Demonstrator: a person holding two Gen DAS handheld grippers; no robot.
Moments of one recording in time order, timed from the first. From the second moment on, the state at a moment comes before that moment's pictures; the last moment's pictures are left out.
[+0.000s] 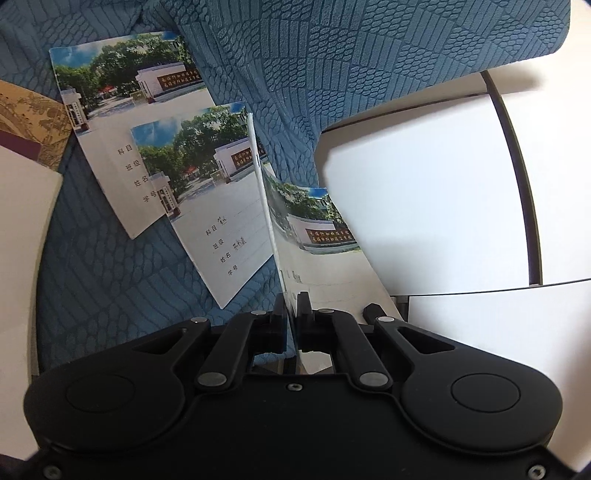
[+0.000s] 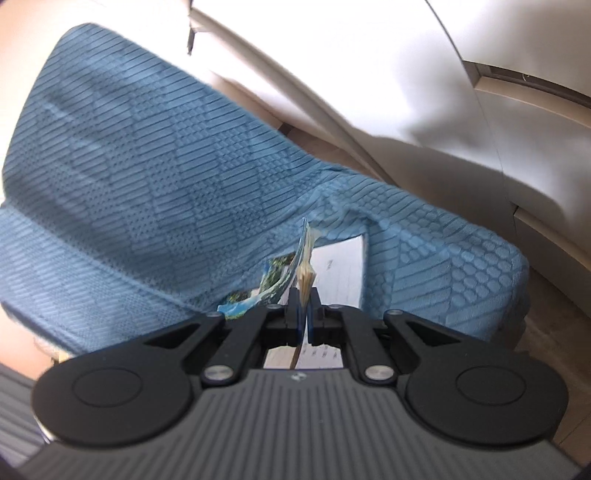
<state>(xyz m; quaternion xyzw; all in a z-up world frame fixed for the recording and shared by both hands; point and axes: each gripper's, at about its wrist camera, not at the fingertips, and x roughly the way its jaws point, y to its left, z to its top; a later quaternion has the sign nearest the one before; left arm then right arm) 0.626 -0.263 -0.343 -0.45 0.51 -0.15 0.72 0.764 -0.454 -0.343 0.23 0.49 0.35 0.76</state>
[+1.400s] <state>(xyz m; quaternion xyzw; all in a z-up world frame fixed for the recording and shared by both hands) 0.490 -0.082 -0.169 -0.42 0.39 -0.09 0.81 0.594 -0.363 -0.199 0.10 0.40 0.52 0.75</state>
